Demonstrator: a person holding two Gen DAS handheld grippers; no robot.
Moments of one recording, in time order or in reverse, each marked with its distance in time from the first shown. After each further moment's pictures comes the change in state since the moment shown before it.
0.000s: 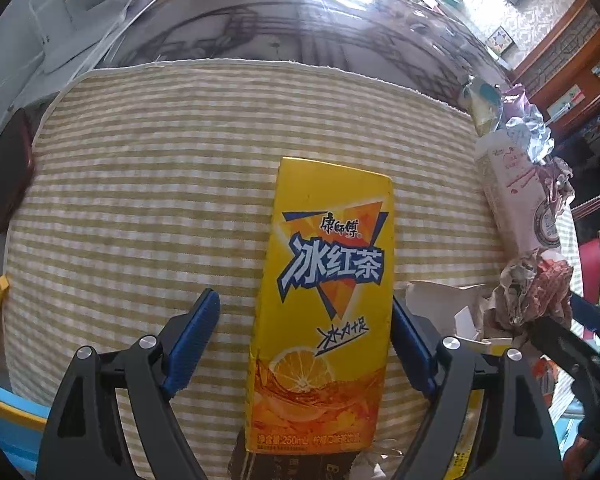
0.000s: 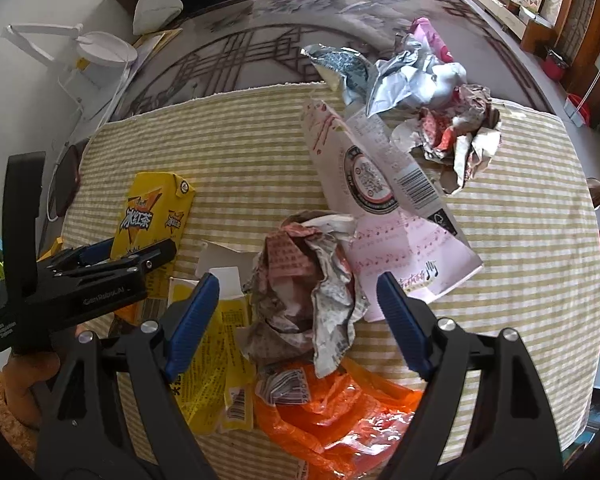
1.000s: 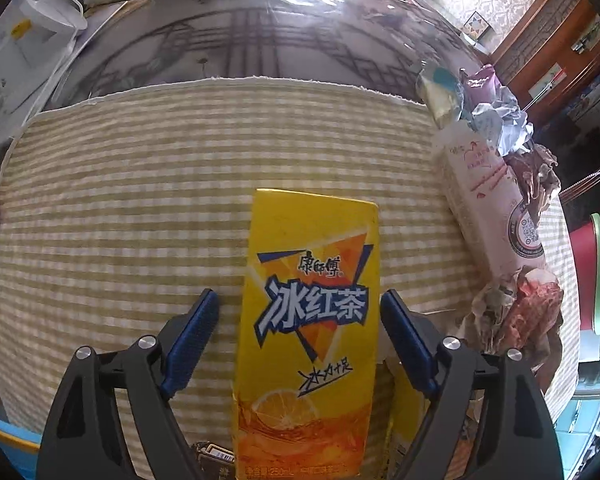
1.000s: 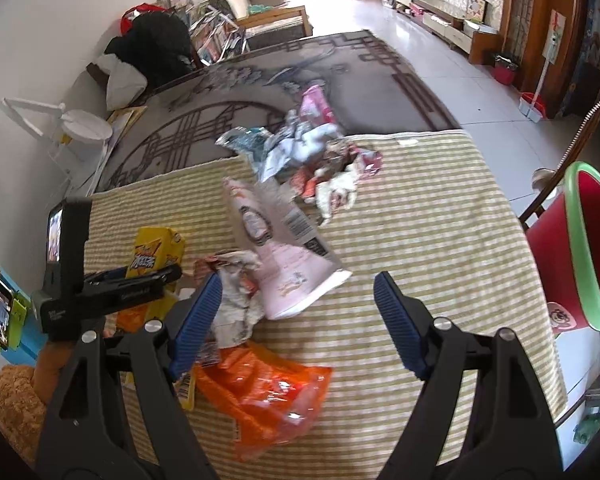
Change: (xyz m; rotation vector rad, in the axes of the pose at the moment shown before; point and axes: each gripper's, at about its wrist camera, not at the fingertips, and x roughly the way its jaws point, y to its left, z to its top) left arm 0.019 -0.050 0.022 0.098 -0.003 -0.028; right arm -0.083 -0.056 -0.018 0.117 -0.192 -0.053
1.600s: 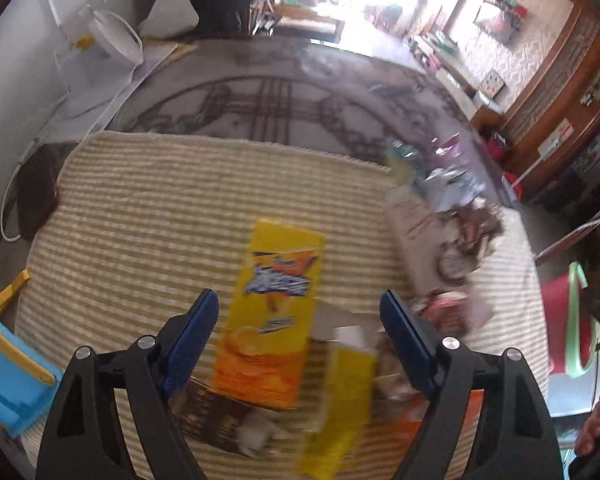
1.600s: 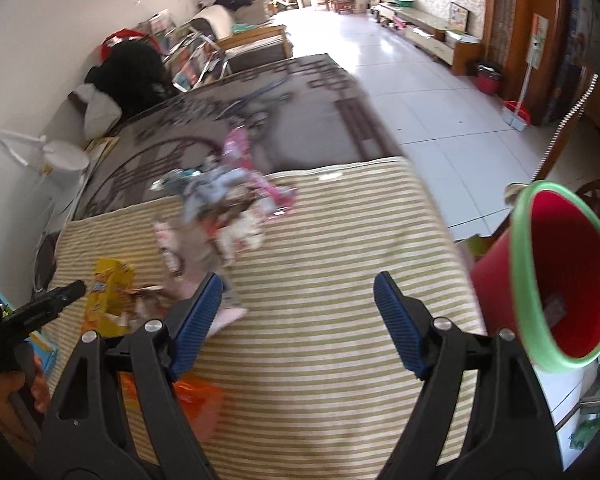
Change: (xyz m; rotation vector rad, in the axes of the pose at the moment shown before) left arm -0.076 -0.026 -0.025 -0.106 -0.173 0.048; right arm -0.023 -0.087 0.023 0.024 -0.069 -0.026
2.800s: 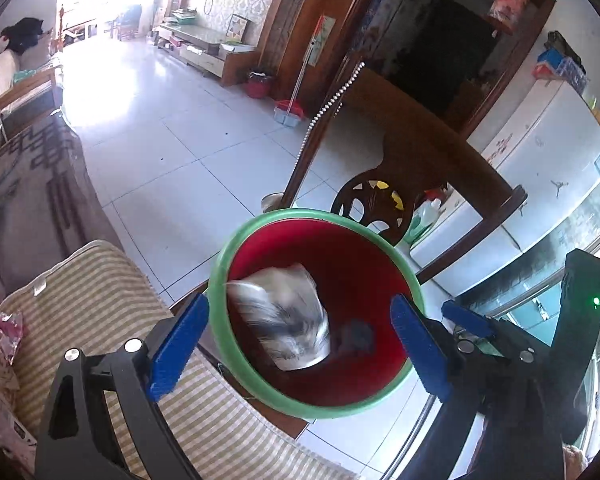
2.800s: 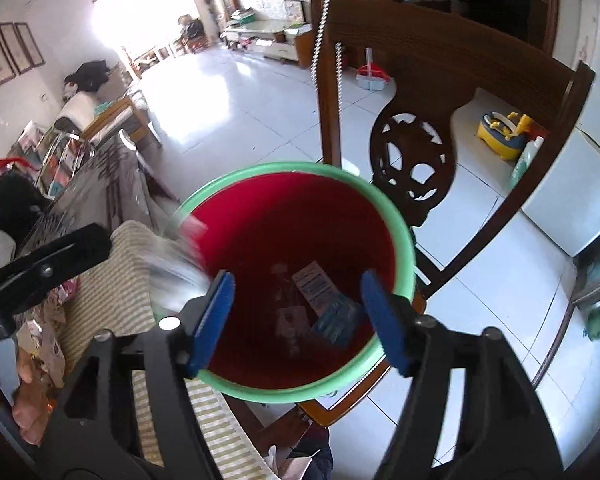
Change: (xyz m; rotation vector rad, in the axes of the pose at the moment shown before) left arm -0.024 -0.477 -0.050 0.616 0.039 -0.545; right arm -0.099 -0.319 -0.047 0.433 -0.131 -0.278
